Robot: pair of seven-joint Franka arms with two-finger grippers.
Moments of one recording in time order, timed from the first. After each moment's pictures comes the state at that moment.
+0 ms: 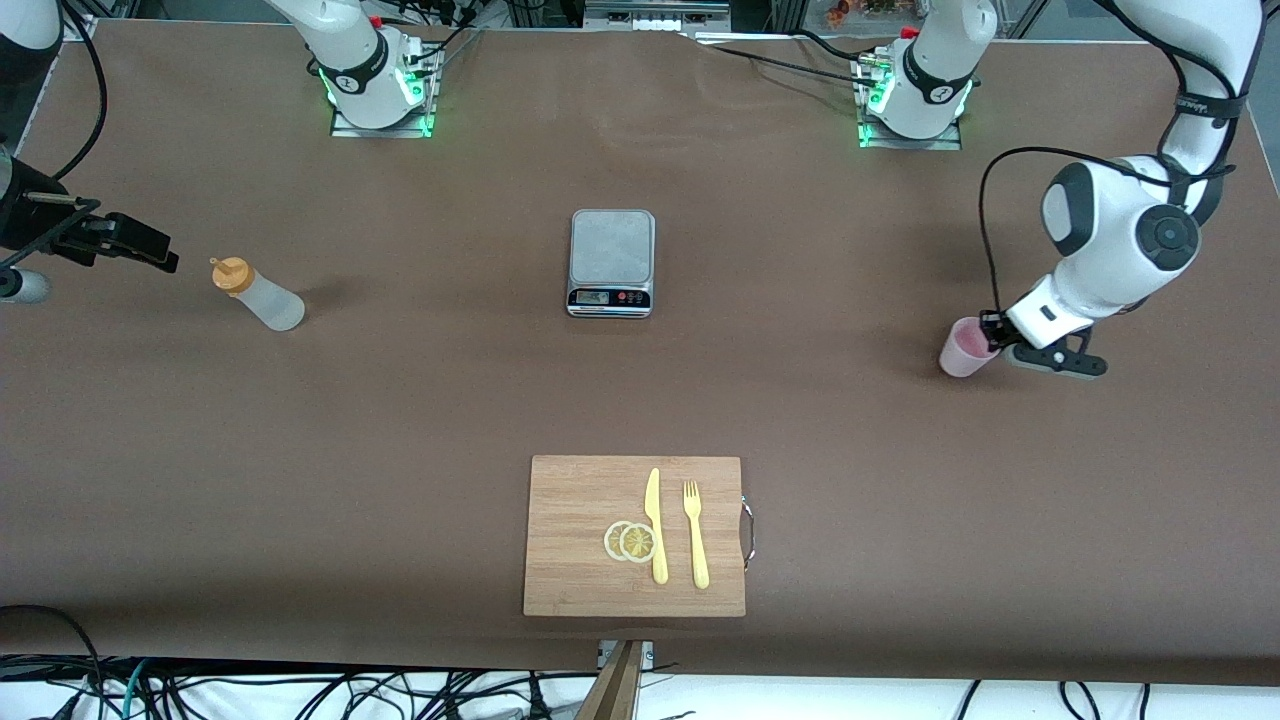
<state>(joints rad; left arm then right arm) 0.01 0.20 -0.01 -2.26 -0.05 2.44 0.20 0.06 0.06 -0.11 -1.62 0.00 1.60 0.03</state>
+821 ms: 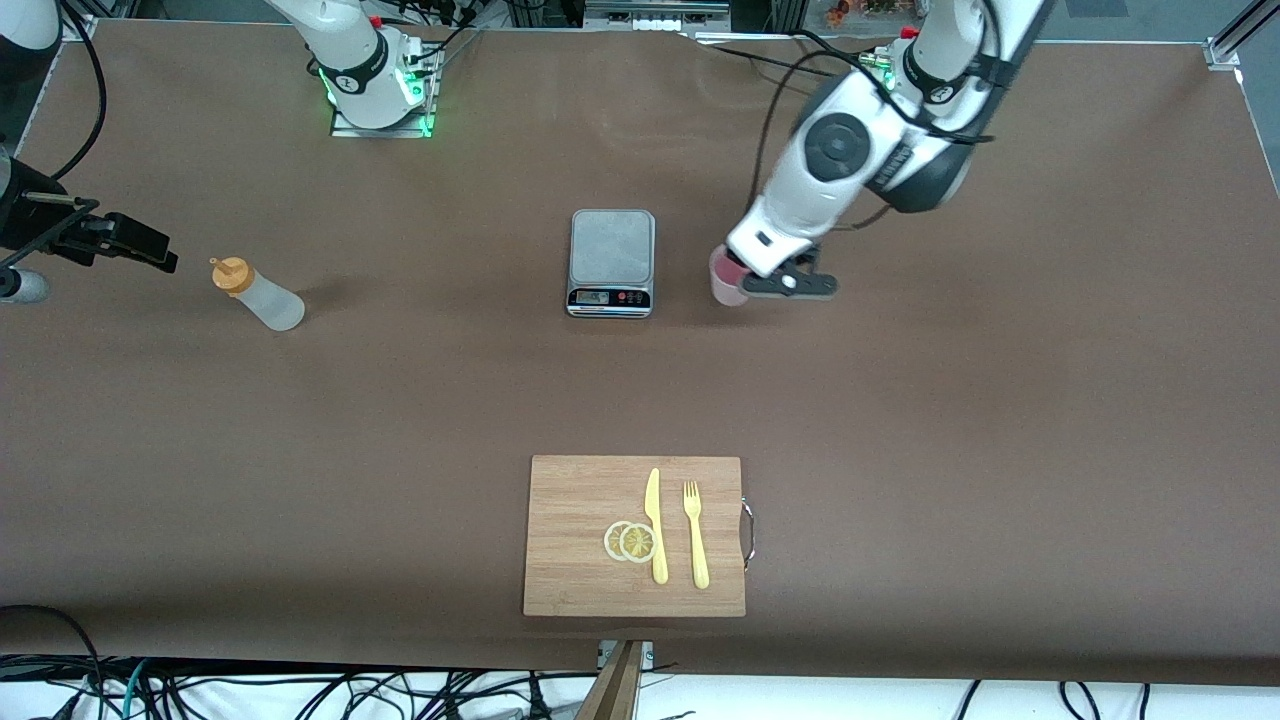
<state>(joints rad) -0.26 0.22 -0.45 -2.08 -0.06 2.23 -0.70 0.06 0.06 -0.11 -1.62 0.00 1.60 0.03</state>
